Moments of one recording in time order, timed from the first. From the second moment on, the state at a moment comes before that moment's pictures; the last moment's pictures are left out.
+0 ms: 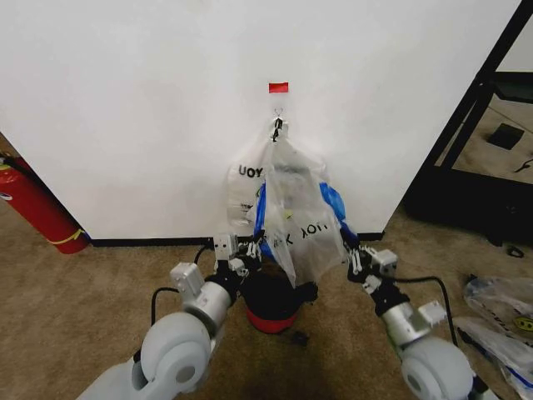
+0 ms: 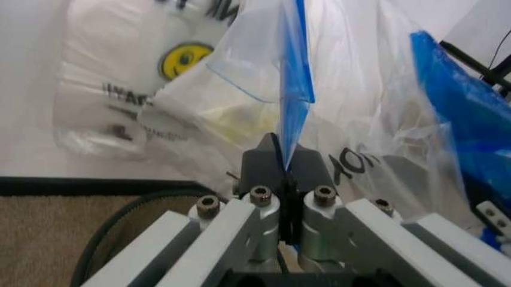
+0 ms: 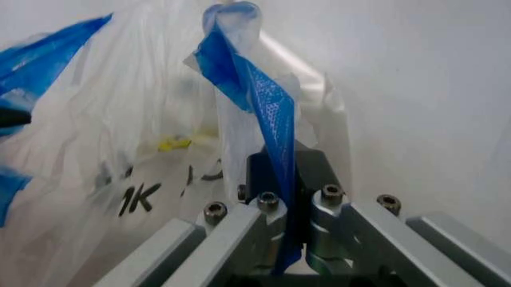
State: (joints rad) left arm 1.15 -0.96 0.02 -2.33 -0.94 0.22 -0.52; right arm -1.53 0.98 0.40 2.14 0.44 0.19 0.04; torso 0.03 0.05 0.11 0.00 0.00
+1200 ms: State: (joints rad) left arm 1.12 -0.83 -0.17 -2.50 -1.06 0.22 -0.56; right arm -1.39 0.90 0.48 2.44 0.84 -0.01 0.27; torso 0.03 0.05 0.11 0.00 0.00
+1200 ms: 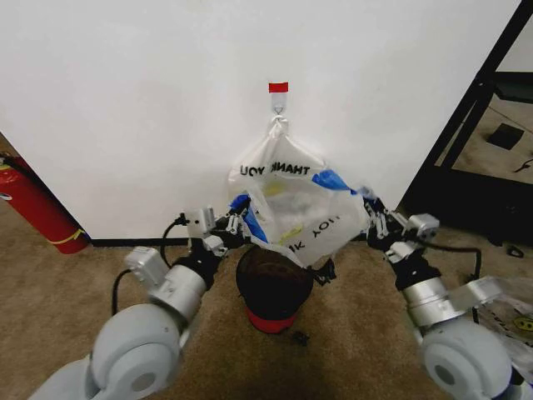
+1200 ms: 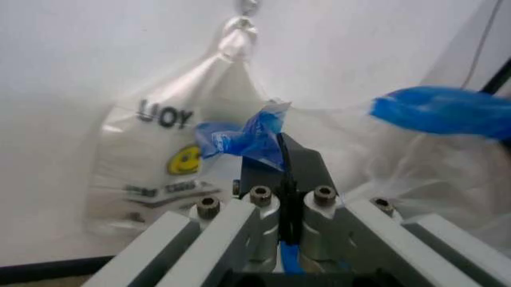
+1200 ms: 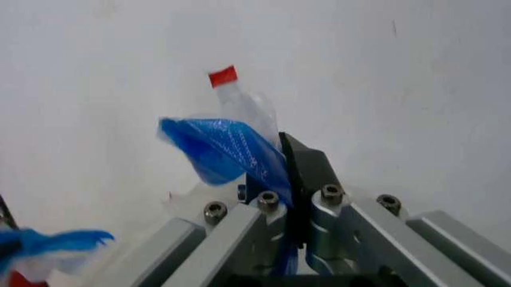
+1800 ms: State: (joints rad) left arm 1.14 -0.87 -0.19 -2.50 -1.19 0.32 -0.71; right arm -1.35 0.94 0.39 2.38 0.98 -0.11 0.39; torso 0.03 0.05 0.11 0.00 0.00
